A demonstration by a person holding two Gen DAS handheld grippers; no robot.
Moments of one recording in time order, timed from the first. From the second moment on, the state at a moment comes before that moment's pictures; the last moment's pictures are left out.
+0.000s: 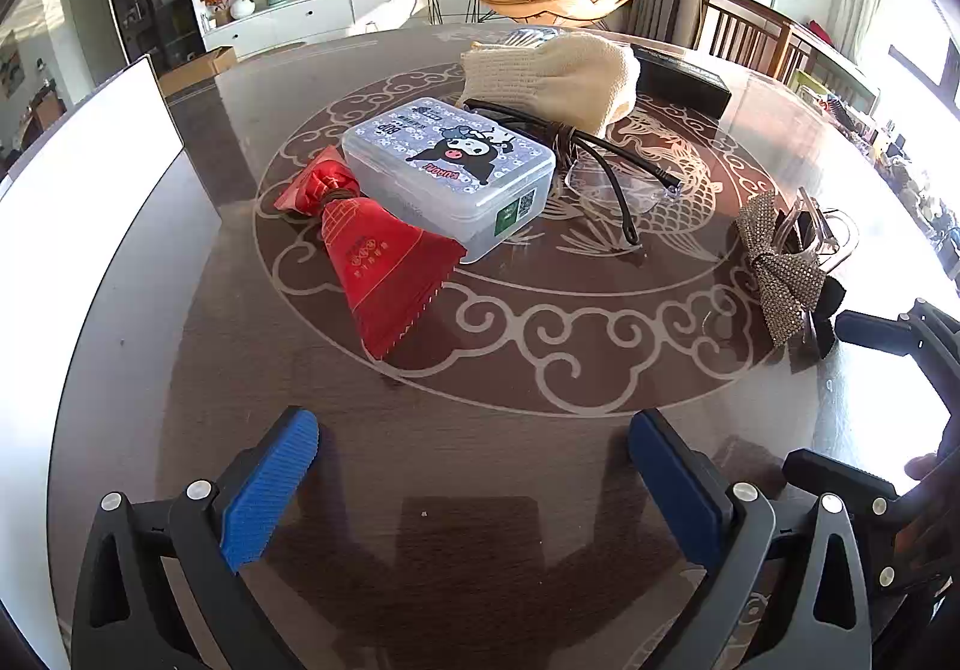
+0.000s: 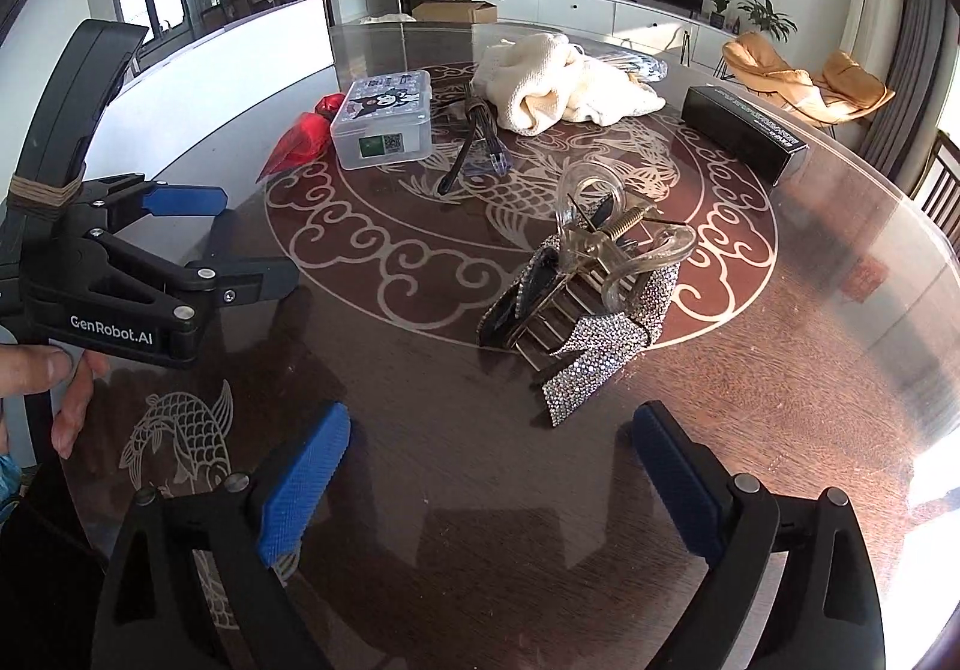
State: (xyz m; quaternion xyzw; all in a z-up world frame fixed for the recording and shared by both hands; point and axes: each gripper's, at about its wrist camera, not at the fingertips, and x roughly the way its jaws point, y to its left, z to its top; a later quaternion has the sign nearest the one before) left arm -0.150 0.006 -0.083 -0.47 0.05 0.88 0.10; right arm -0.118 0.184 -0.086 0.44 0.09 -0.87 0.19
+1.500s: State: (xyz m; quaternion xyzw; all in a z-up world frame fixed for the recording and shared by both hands) left arm -0.150 0.005 -0.083 -0.47 0.05 0.88 0.10; right arm -0.148 0.192 -0.080 0.47 0.01 -0.88 0.10
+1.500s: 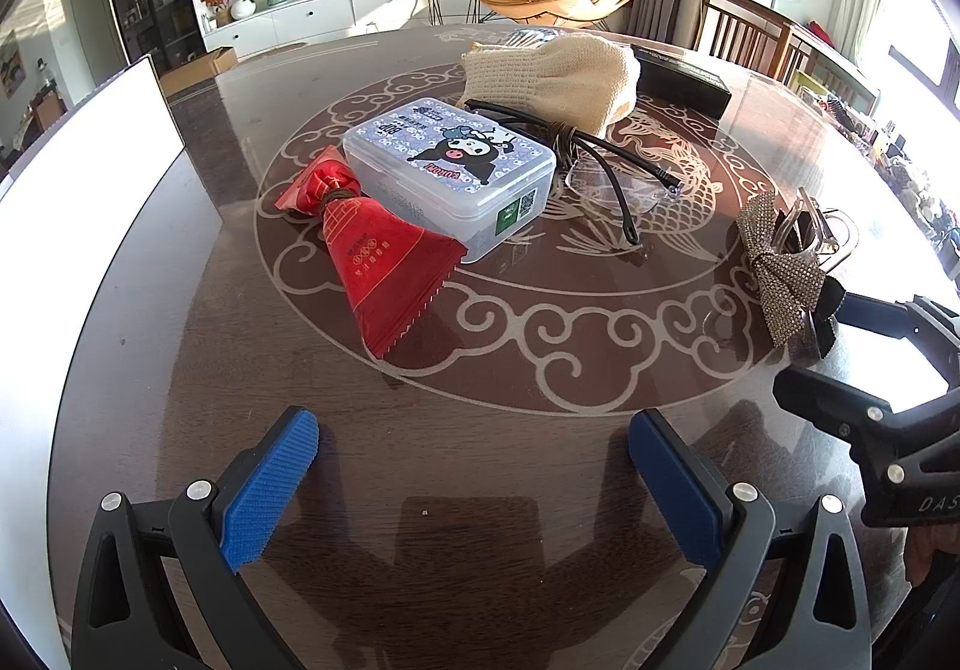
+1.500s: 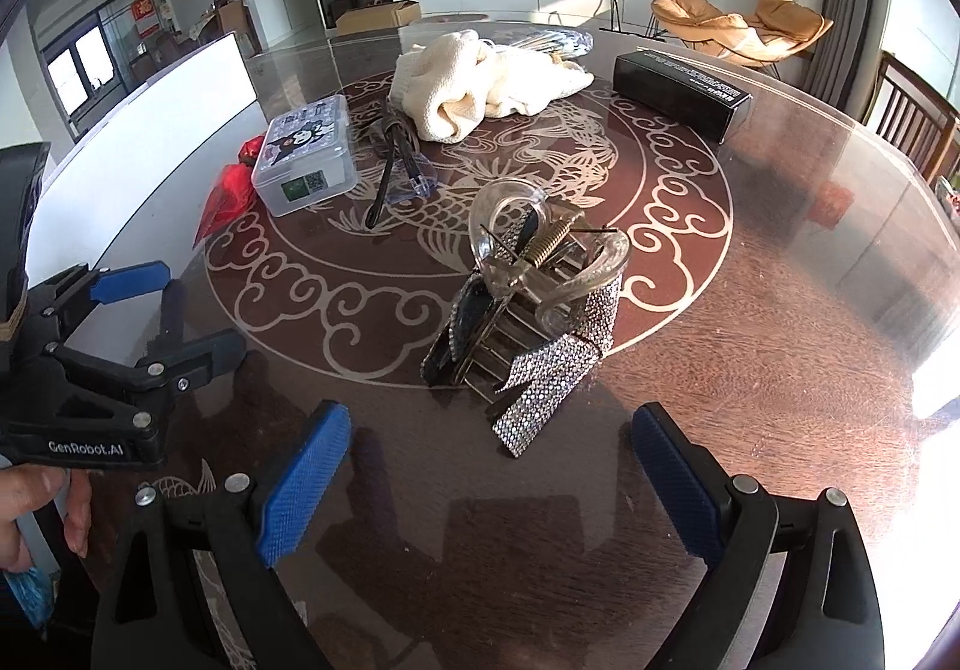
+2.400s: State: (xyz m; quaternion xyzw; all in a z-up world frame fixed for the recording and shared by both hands) left arm -0.153 -0.032 -0.051 -0.44 0.02 0.89 0.13; right arm -0.167 0.210 -0.081 0.44 0.03 -0.90 0.07
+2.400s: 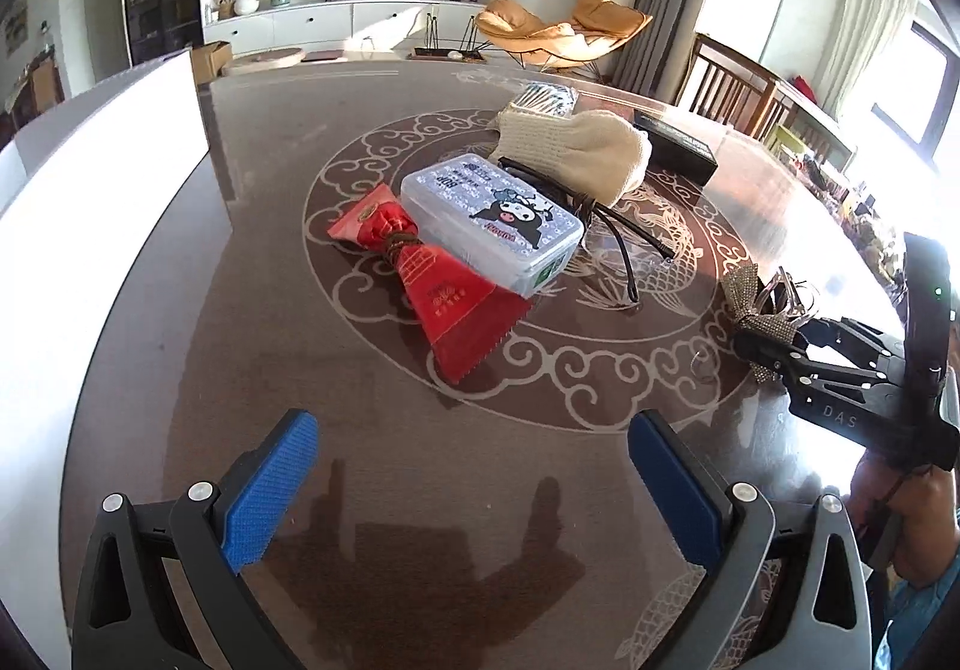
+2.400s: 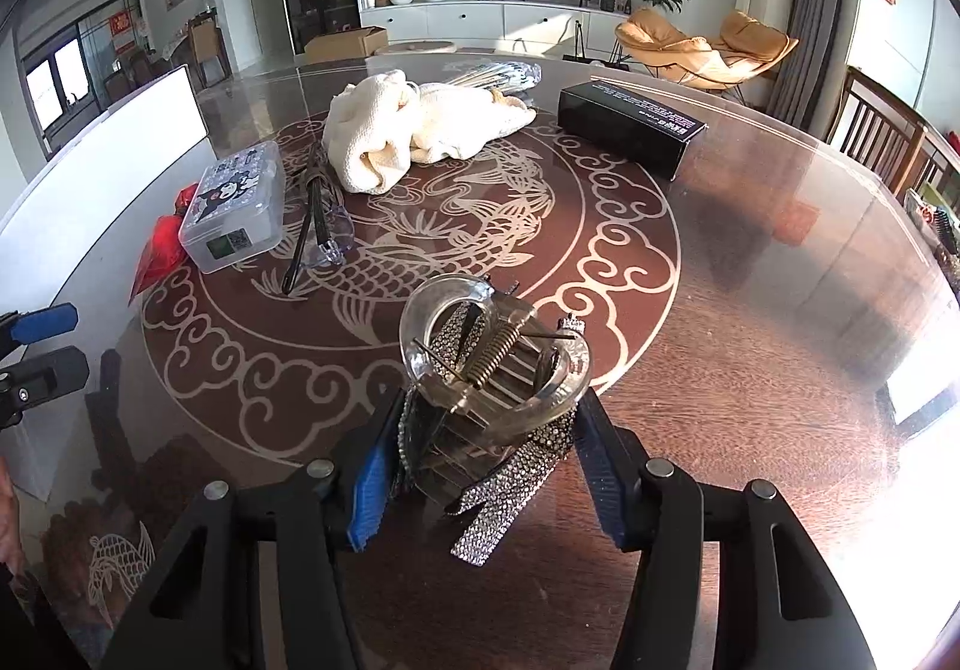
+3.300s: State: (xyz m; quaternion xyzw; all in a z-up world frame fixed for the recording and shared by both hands) left arm -0.259 -0.045 -0.078 -0.50 0.04 0.86 0.07; right arm -0.167 0.210 -0.081 0.44 0.03 -0.90 0.07
